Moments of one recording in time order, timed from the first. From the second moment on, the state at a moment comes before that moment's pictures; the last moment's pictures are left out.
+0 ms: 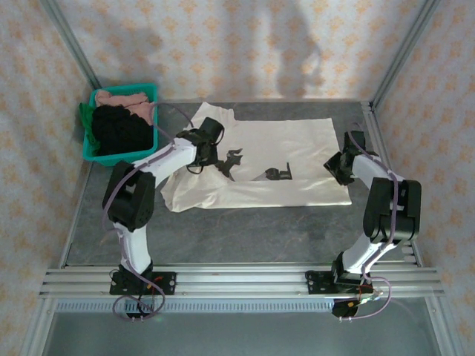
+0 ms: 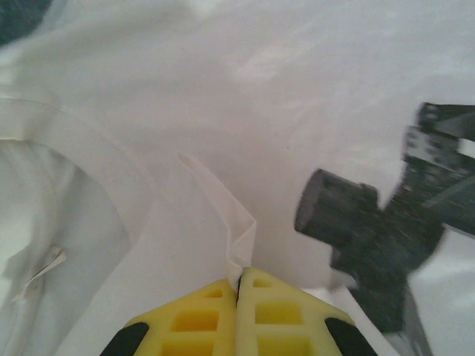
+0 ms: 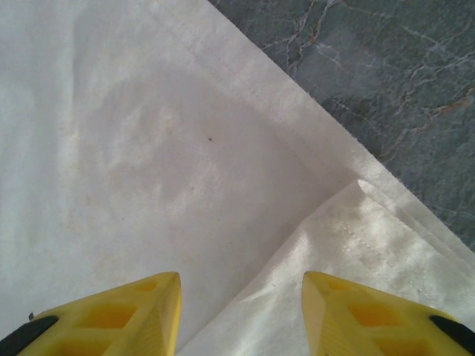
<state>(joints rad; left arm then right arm) -0.40 1.94 1.46 -0.72 -0.28 -0.56 -0.11 1.67 1.02 -0.49 -0.08 0.76</state>
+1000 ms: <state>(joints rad) -0.35 1.72 1.19 -0.69 -0.32 -0.59 0.37 1.80 1.27 -0.37 -0.16 0.66</state>
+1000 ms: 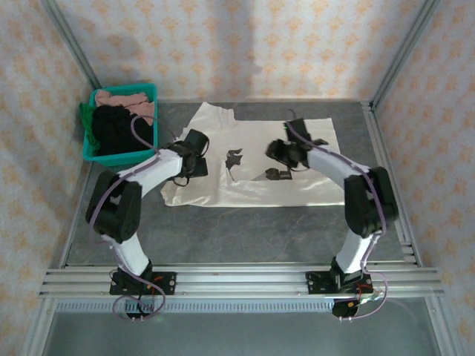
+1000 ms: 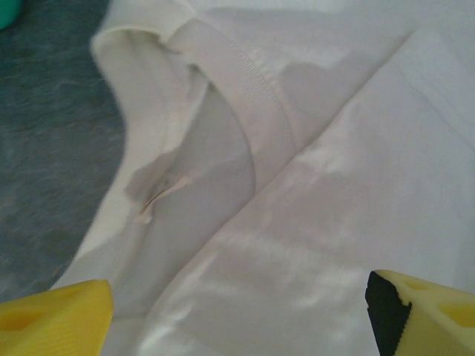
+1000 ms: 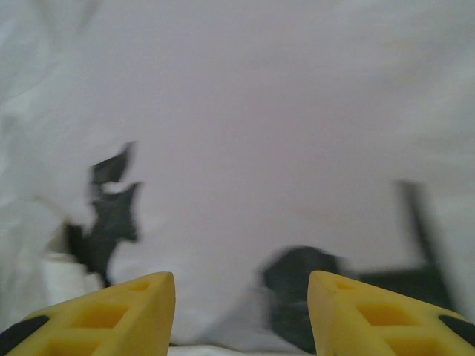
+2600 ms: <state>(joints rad) -0.25 1.43 0.71 -0.62 -0.25 -0.66 0.69 2.27 1.79 -0.63 -0.22 0.48</state>
